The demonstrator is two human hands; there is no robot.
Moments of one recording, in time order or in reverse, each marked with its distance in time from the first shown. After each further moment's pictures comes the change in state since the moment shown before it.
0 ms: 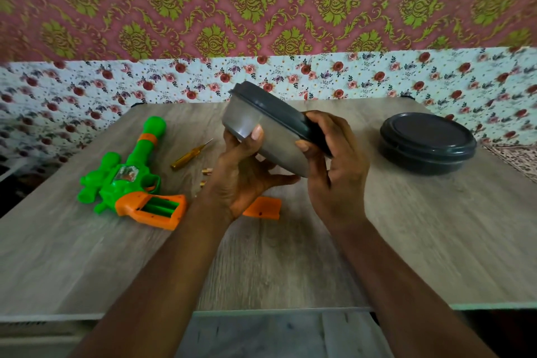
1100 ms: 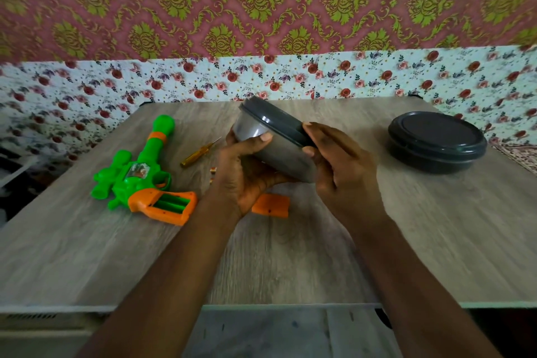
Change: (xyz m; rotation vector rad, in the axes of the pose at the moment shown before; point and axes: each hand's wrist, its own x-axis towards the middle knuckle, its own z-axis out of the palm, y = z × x) left_hand -0.001 0.005 0.001 -0.074 0.212 0.017; right_hand -0.006 0.014 -0.007 -0.121 -0.159 -0.180
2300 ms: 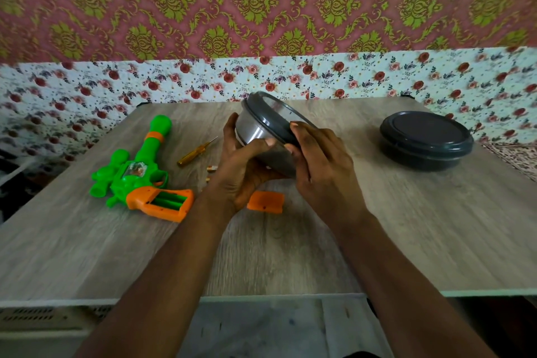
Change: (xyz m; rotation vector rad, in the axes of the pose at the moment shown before) left_hand -0.003 -0.003 0.003 0.133 -0.044 0.072; right_hand 0.001 -0.012 0.013 -0.231 0.044 -0.069
